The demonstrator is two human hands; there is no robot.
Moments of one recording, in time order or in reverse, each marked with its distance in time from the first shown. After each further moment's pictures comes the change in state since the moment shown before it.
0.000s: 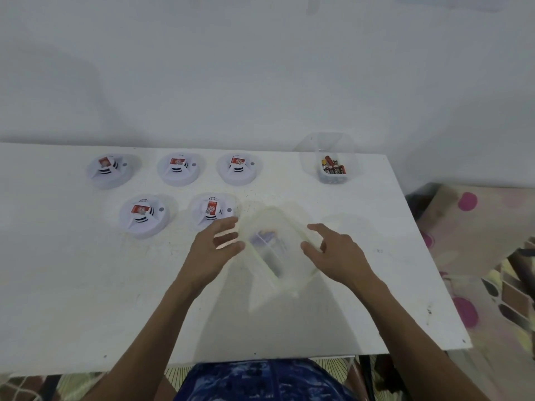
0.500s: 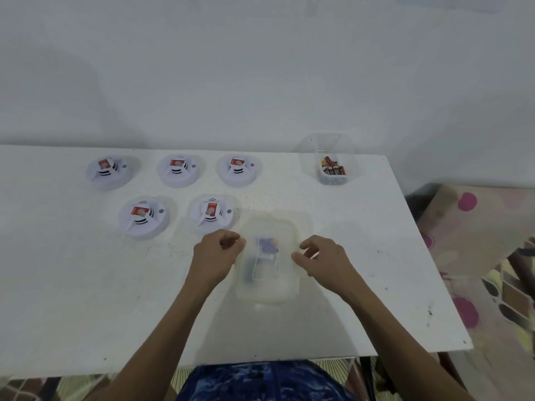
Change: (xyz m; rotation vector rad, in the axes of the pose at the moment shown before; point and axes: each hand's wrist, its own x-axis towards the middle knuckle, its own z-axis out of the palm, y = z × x) left_hand 0.011 -0.012 0.014 0.230 0.146 -0.074; right_hand -0.010 -0.011 0.014 0.323 -0.086 0.094
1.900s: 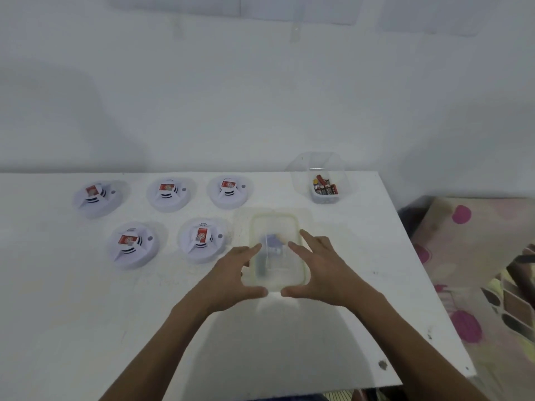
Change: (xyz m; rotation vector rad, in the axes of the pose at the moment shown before) left_hand 0.014 0.026 0.013 0.341 -0.432 0.299; right_hand 0.025 -0.001 -0.031 -0.499 -0.116 -0.368
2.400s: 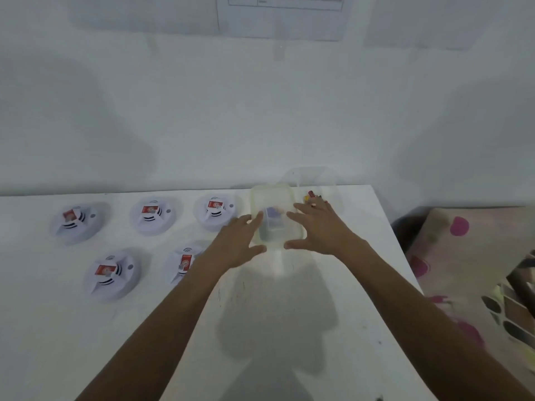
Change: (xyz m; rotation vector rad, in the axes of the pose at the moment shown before) left_hand 0.130 0.018 -0.030 0.545 0.057 0.095; right_hand 0.111 0.066 -0.057 -0.357 0.092 -0.042
